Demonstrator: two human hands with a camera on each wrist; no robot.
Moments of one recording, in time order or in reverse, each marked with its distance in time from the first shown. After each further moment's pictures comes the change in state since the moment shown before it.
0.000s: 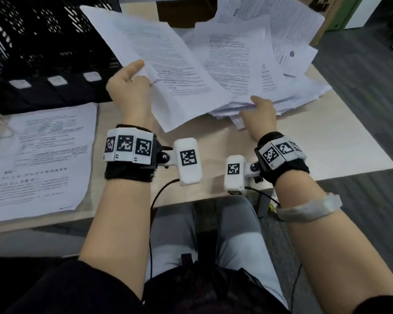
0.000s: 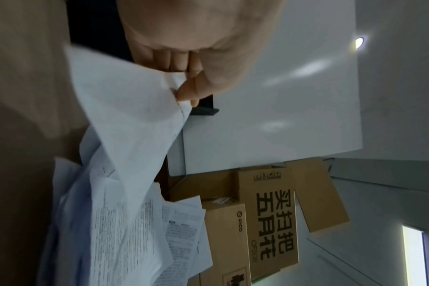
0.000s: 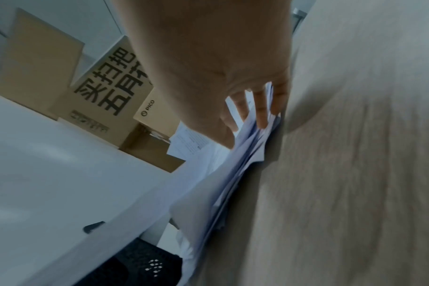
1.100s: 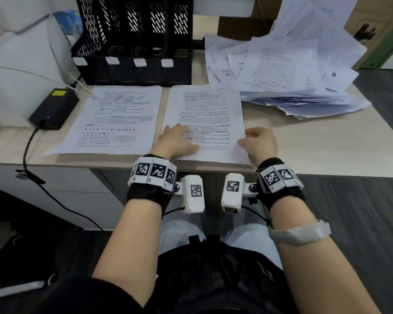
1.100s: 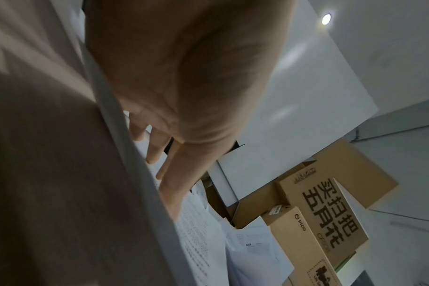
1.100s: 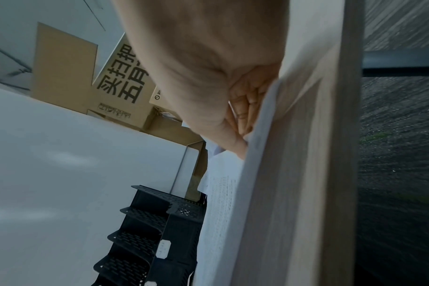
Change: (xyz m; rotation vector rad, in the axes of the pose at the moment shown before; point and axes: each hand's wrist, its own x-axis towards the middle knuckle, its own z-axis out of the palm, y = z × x) left_hand -0.048 -0.045 -0.146 1.075 -0.649 -0.100; right_hand -0.125 -0.013 0.062 0.106 -0.103 -0.019
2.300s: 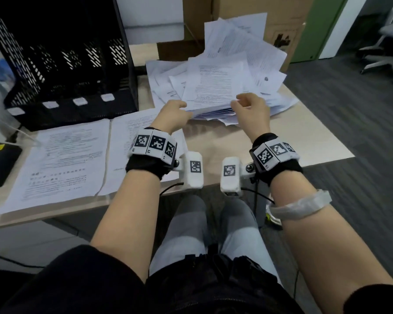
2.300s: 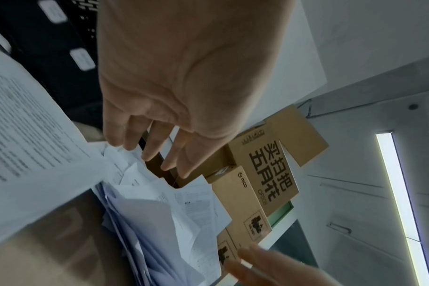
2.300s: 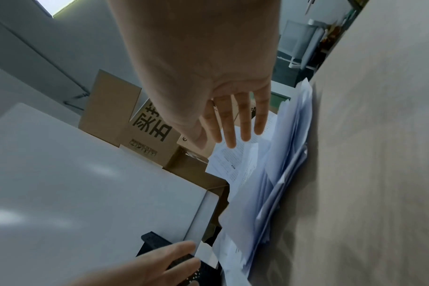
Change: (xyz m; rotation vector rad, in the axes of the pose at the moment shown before) left_hand 0.029 0.158 0.006 -0.206 0.032 0.199; right_hand 0.042 -0.030 -0.118 0.111 0.242 -0.225
